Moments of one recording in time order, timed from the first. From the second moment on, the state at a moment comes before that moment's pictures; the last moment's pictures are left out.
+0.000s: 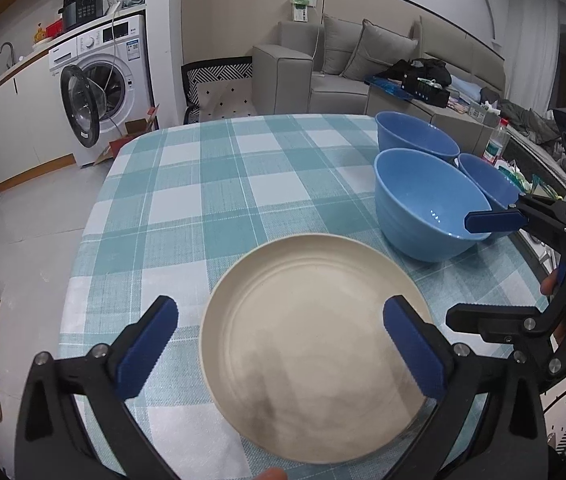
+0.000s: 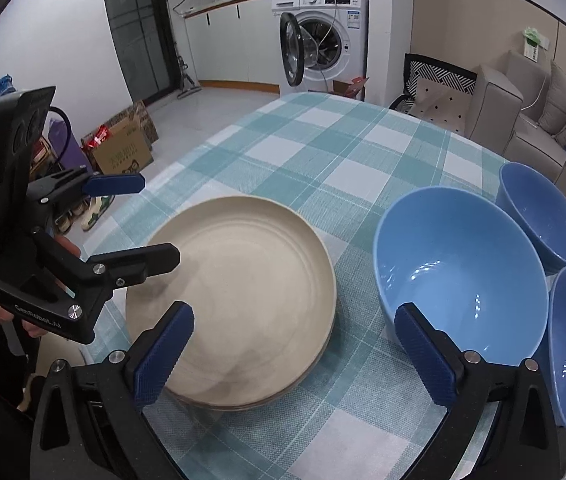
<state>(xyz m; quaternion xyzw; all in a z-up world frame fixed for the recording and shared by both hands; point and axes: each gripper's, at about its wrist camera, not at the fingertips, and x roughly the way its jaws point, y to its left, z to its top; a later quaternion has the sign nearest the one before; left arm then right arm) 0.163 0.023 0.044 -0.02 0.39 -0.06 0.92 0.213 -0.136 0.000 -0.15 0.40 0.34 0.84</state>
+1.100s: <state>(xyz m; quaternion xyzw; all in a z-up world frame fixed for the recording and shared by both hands) 0.185 0.001 0.109 -0.02 0.31 -0.06 0.95 0.211 -0.224 0.085 -0.08 0.33 0.25 0.91</state>
